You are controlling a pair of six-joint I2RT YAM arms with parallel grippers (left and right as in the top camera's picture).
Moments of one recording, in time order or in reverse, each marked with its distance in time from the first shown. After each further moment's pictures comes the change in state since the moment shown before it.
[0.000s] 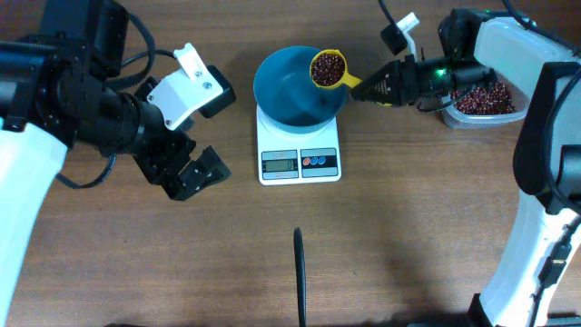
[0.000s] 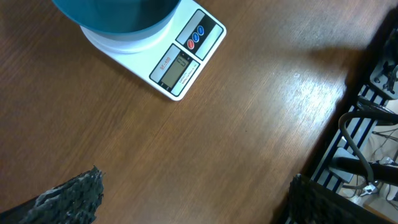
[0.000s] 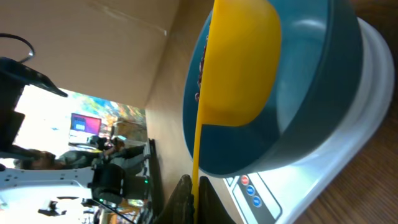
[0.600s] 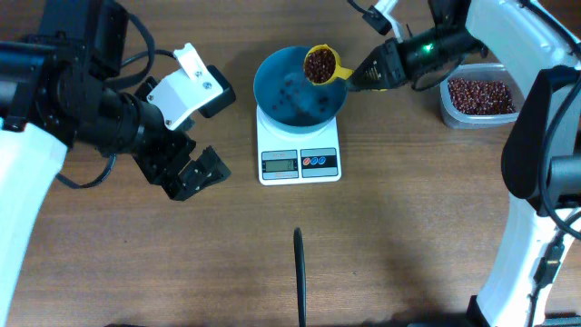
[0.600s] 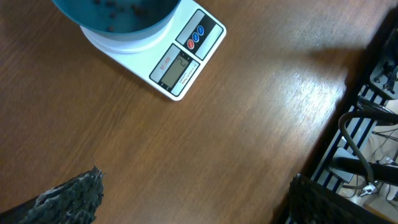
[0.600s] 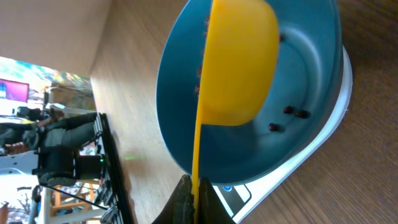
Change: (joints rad) left arm 0.000 0.000 0.000 0.000 0.000 0.000; right arm 0.078 0.000 0.233 -0.144 0.285 0.000
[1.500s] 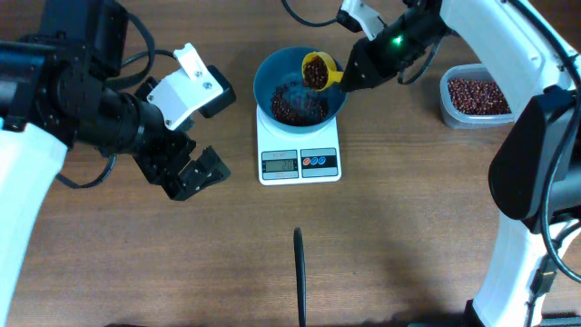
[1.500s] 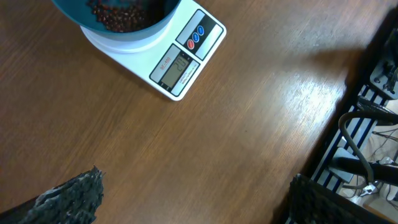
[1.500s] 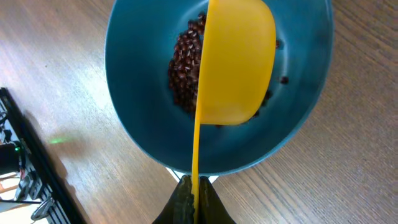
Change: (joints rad) left arm 0.000 0.000 0.000 0.000 0.000 0.000; right arm 0.139 -0.066 0.100 -0.032 0.406 0.113
